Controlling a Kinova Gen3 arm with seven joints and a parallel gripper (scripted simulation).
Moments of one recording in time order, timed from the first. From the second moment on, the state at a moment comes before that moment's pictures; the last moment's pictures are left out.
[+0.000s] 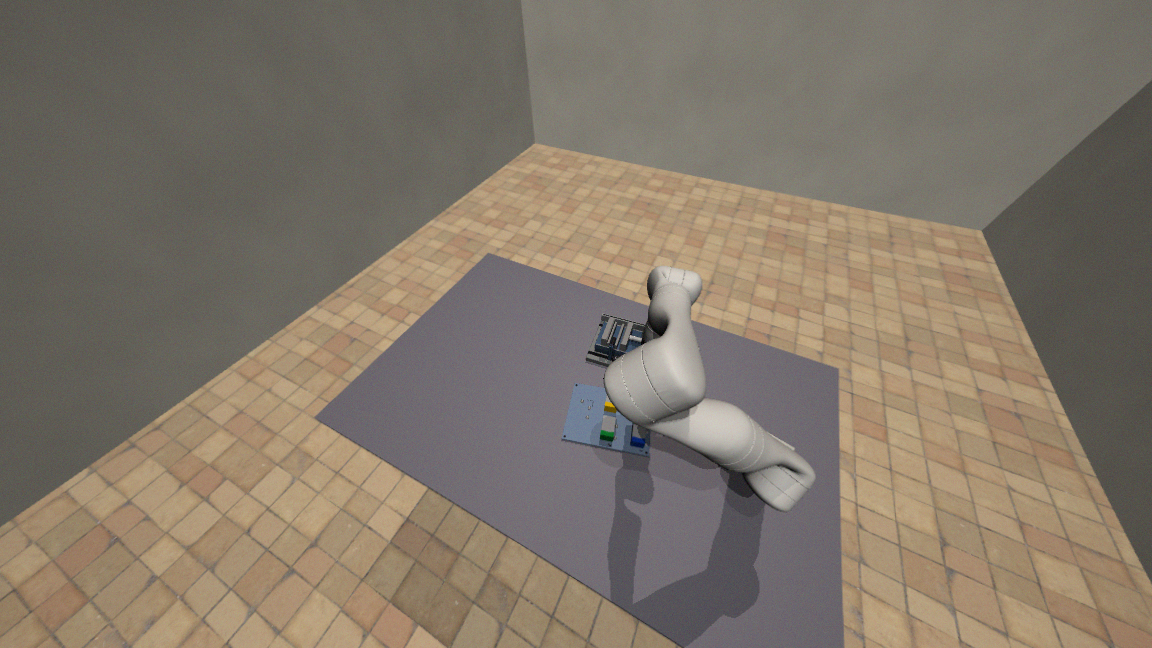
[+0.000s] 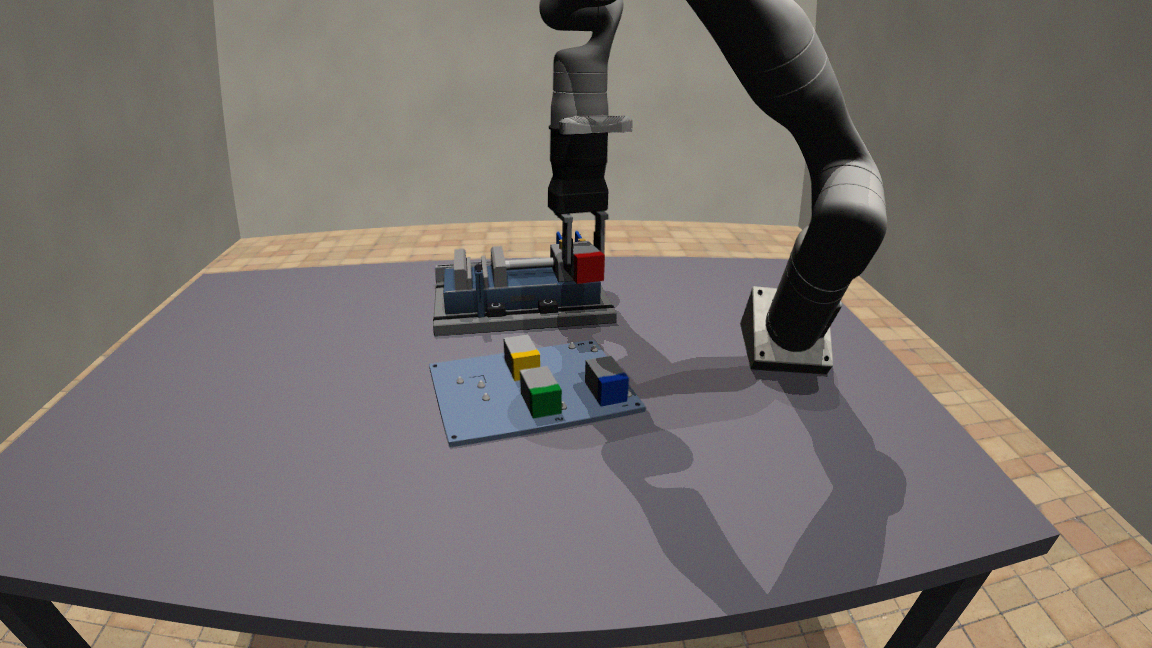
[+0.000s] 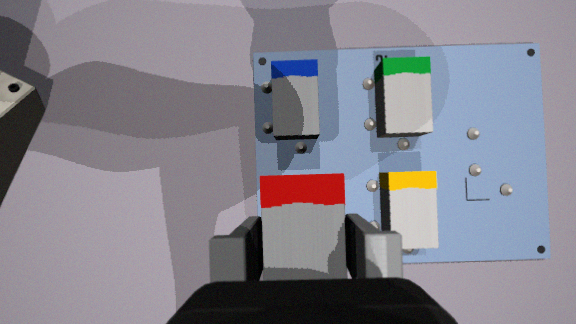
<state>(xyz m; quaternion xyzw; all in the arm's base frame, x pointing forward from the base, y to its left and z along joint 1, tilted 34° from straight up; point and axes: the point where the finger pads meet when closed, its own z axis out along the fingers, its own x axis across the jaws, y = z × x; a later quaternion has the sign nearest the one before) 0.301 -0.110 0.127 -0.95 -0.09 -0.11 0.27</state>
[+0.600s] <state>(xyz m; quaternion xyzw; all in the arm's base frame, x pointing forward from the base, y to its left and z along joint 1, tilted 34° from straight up) 0.301 -0.108 0.124 -0.95 -0.09 -0.11 0.27</state>
